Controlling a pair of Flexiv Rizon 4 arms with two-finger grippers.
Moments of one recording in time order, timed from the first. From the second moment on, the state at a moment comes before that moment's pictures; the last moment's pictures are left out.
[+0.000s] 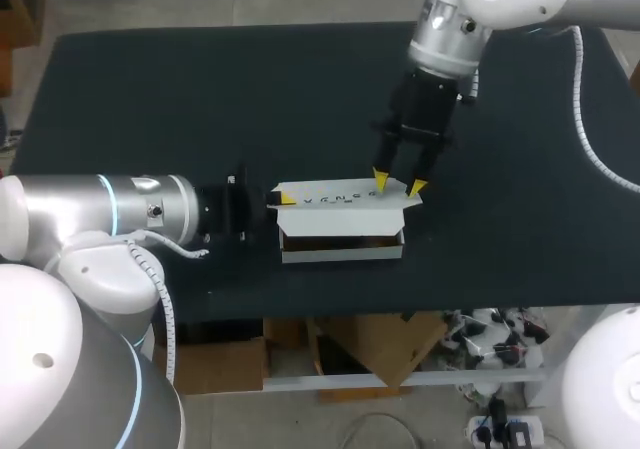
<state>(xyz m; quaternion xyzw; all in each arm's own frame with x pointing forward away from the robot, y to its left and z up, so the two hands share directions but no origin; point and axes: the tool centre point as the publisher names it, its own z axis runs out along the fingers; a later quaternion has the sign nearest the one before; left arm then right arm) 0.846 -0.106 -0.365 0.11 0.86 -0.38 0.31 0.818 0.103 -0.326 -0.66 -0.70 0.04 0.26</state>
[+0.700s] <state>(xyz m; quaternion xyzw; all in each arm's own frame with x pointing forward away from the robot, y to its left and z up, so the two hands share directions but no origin) 0.845 -0.106 -0.366 0.11 0.86 -0.38 0.32 0.810 0.097 -0.335 -0.67 -0.70 0.04 0.26</state>
